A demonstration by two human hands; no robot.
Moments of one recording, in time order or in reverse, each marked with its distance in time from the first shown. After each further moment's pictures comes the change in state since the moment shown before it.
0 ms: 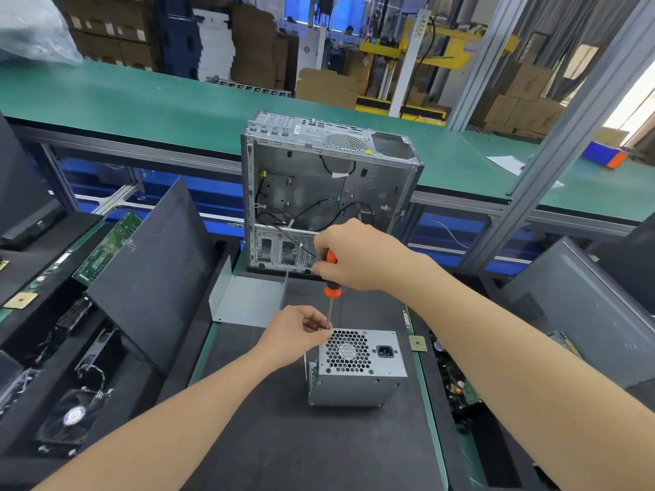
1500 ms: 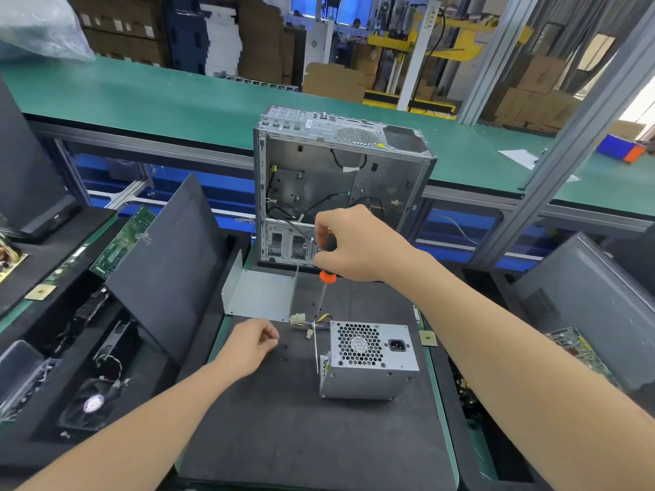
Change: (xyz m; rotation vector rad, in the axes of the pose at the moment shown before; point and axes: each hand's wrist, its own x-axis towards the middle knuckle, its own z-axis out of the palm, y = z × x) left_hand -0.018 -0.097 -0.047 0.391 0.095 -0.100; right_hand 0.002 -0.020 -0.005 0.259 0.083 0.039
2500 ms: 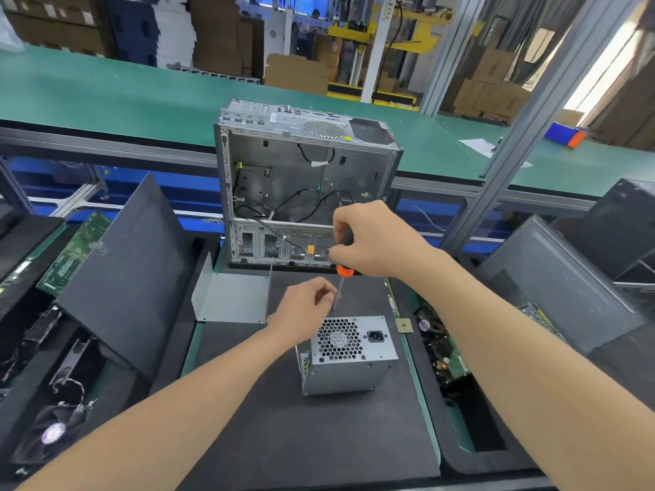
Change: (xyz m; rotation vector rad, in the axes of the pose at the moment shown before) left_hand 0.021 0.143 0.010 -0.311 -0.045 0.252; right_hand -0.024 0.037 -0.013 -0.060 0.079 0.144
